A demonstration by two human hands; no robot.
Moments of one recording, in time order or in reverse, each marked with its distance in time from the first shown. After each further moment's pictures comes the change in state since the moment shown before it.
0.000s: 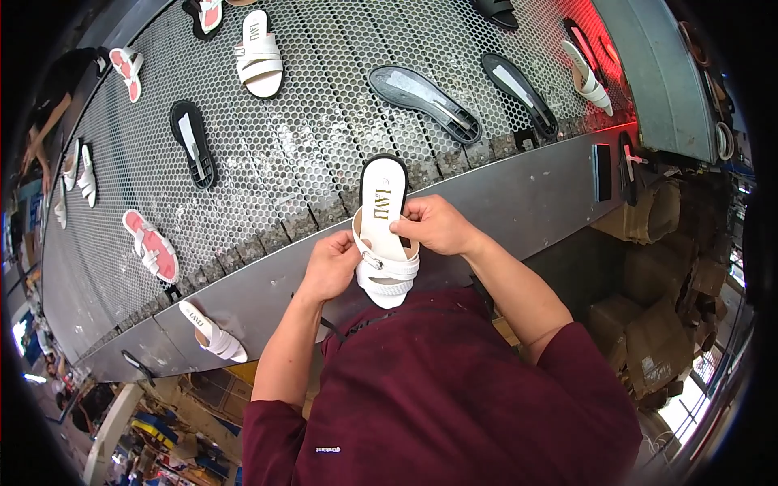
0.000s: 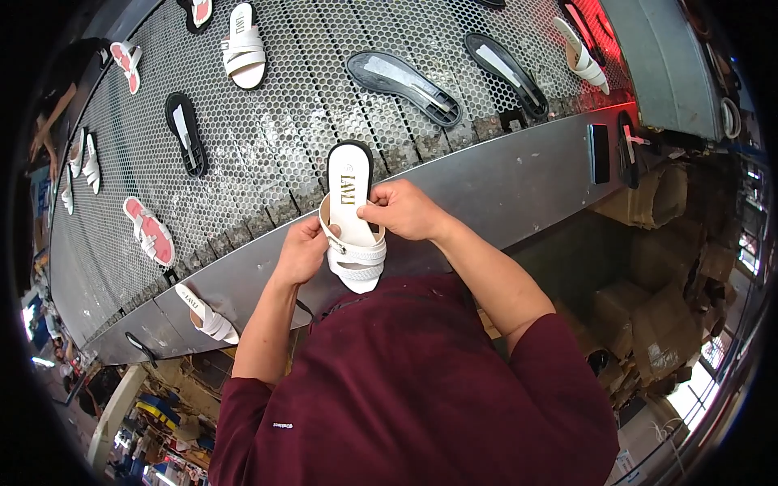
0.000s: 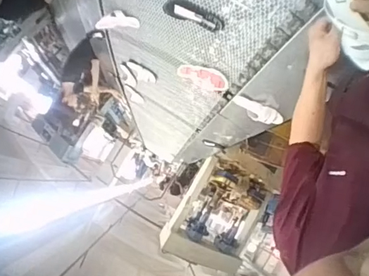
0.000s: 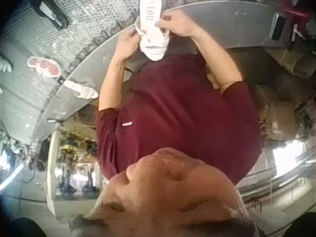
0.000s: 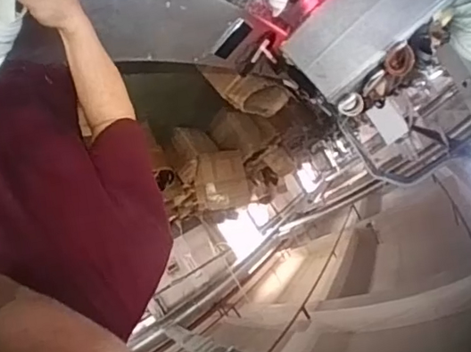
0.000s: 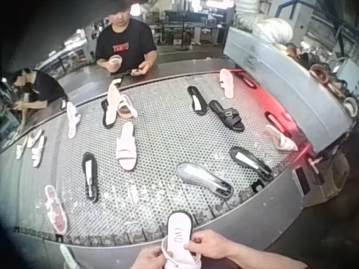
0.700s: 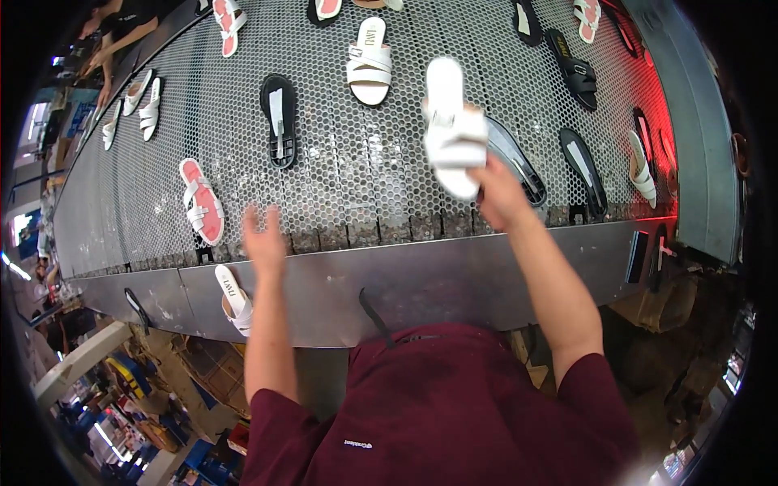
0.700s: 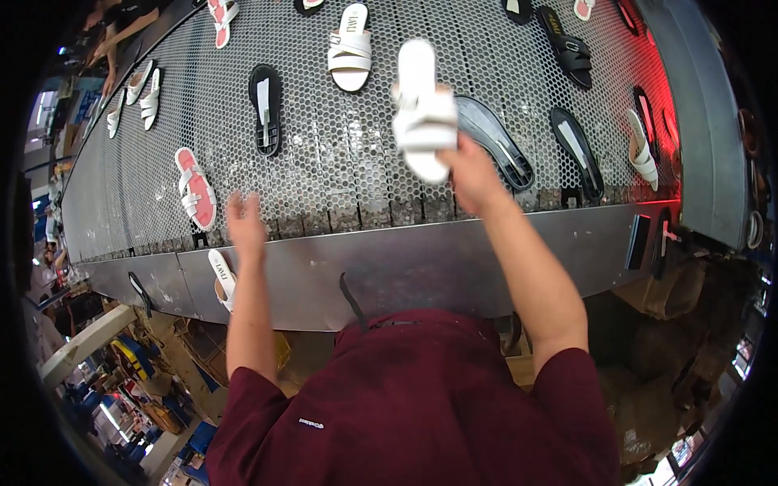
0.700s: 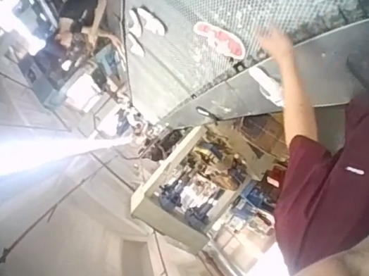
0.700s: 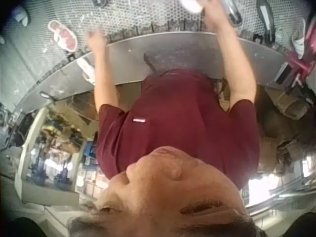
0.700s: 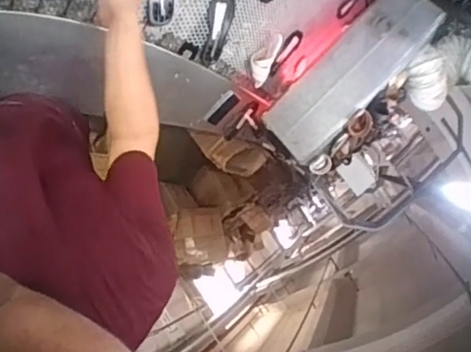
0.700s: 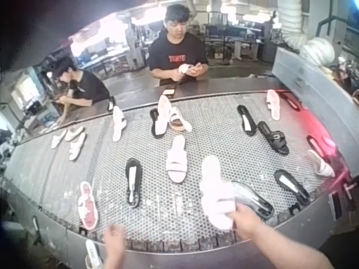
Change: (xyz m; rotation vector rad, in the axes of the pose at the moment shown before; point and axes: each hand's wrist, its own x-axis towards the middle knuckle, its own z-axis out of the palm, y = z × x) left_hand -0.027 0.020 -0.185 0.364 1.200 0.366; right_hand 0.092 -0.072 -0.018 0.291 0.197 -0.126
